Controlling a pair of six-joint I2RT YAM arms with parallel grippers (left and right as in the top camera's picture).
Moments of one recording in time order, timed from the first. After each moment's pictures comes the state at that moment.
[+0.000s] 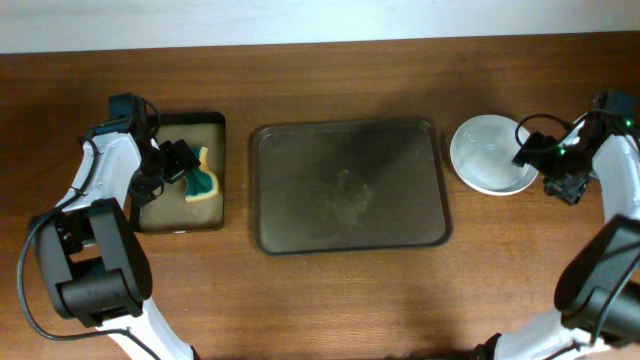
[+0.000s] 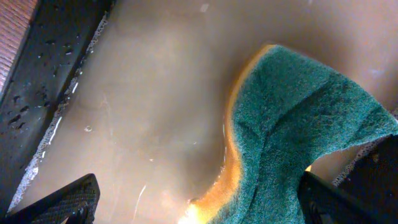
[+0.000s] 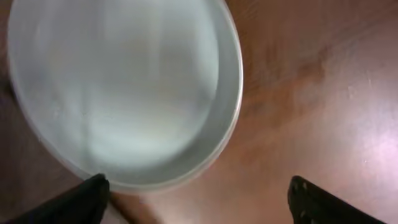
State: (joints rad) left arm 0.20 2.00 1.44 -0.85 0.05 -0.42; right arm -0.46 1.82 1.41 -0.96 -0.19 0.25
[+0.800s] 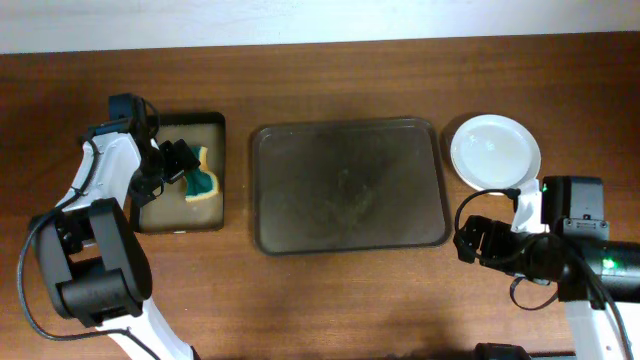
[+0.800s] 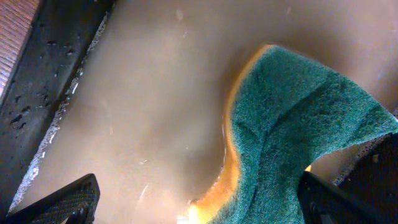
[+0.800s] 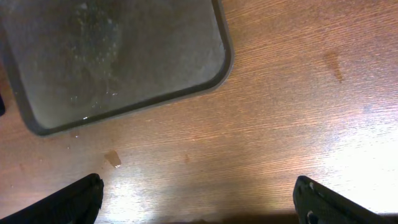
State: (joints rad) left arm 0.20 2.00 1.44 -0.85 0.05 -0.42; right arm -0.11 0.99 1.09 -1.33 -0.23 0.23
